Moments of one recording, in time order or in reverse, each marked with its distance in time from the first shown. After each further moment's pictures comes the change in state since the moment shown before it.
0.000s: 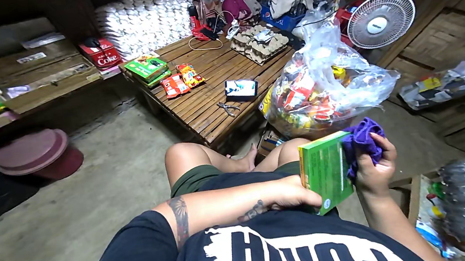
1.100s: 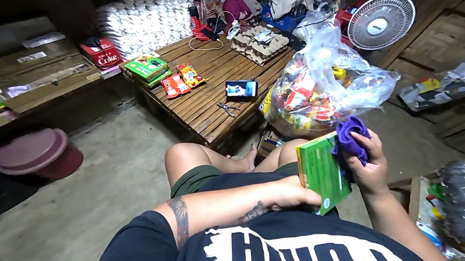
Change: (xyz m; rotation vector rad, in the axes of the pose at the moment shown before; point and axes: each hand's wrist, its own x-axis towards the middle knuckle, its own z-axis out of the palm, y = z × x) left_hand -0.003 -0.002 0.001 -0.053 0.016 0.016; right_hand 0.008 0.003 -0.007 -0.198 -0.280 -0.045
